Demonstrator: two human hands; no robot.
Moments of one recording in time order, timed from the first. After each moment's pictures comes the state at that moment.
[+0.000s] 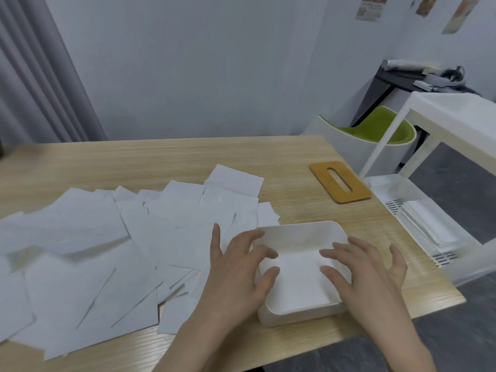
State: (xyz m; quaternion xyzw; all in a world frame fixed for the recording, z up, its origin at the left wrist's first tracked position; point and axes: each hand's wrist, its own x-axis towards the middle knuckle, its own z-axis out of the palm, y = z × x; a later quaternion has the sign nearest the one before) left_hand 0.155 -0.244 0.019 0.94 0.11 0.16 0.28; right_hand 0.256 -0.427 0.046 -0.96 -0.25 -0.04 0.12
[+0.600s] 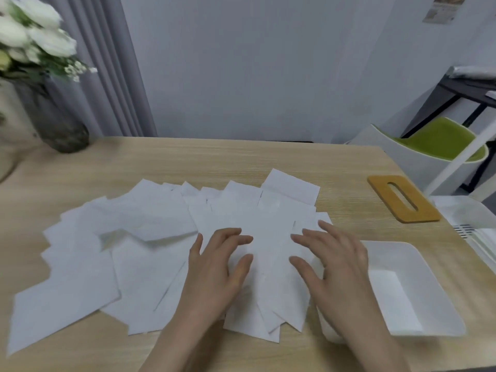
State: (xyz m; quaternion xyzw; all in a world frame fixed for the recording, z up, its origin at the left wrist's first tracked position) left_hand 0.082 -0.153 0.016 0.87 0.25 0.23 0.35; right_hand 0.201 -0.306 0.052 -0.86 -0.42 -0.06 0.27
